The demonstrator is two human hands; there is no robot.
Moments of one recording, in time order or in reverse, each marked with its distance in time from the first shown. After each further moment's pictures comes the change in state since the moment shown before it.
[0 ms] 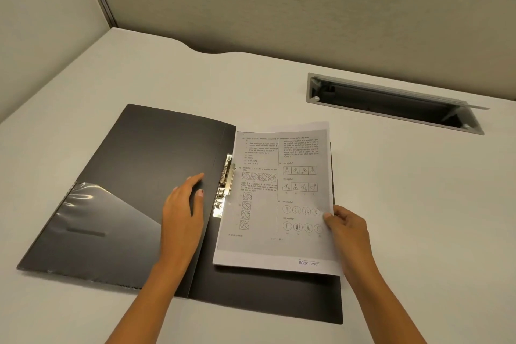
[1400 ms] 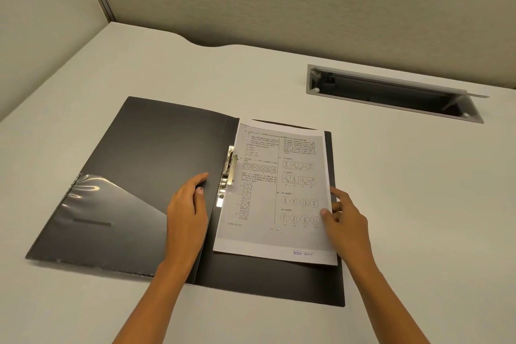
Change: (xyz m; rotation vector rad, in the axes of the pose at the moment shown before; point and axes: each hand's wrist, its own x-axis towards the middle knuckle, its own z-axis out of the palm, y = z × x) left_hand -0.016 0.003 -0.004 -0.060 0.001 -0.049; right_hand -0.012 0.003 0.004 -0.247 0.018 -0.222
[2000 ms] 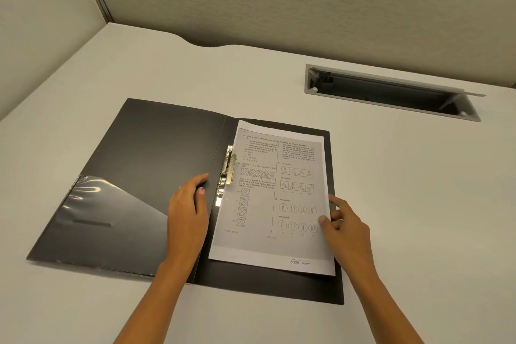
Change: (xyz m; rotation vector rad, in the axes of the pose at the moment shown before) left_hand 0.000 -0.004 0.004 0.003 -0.008 -0.006; right_hand -0.015 0.003 -0.003 -0.020 0.026 0.034
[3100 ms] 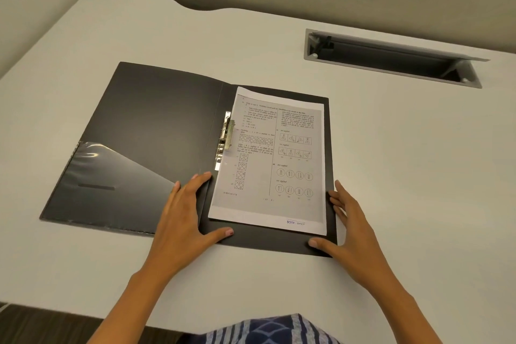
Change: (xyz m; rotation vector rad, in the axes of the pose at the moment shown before) left_hand -0.063 -0.022 -0.042 0.210 -0.388 0.185; right_hand -0.065 0.037 -0.025 0.017 -0.264 -0.134
